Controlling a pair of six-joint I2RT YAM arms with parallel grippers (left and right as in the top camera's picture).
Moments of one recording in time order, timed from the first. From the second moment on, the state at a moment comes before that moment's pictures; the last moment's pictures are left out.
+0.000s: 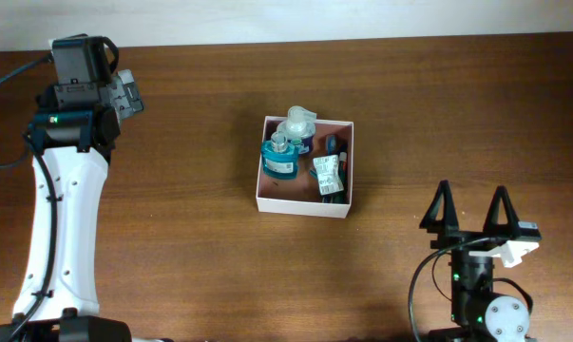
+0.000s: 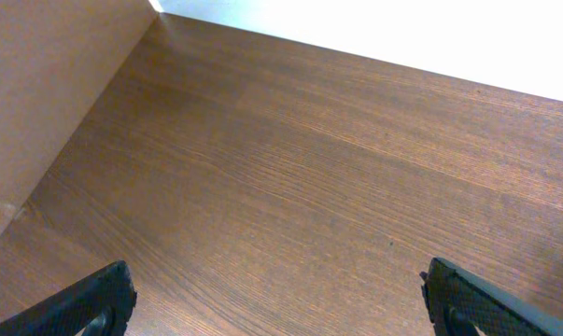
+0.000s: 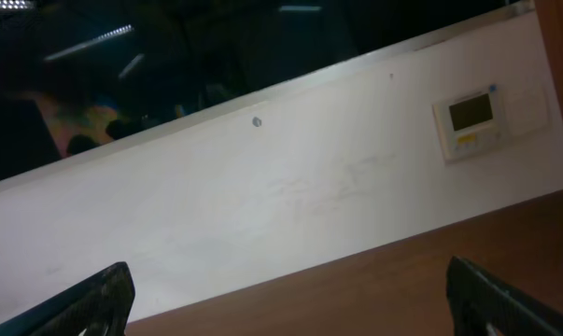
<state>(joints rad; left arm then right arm) 0.05 1.60 1.61 -0.79 -0.40 -0.15 0.06 0.12 0.13 0.24 0.15 0.29</state>
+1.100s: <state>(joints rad) 0.05 1.60 1.61 -0.79 -0.40 -0.15 0.06 0.01 0.01 0.11 0.07 0.13</state>
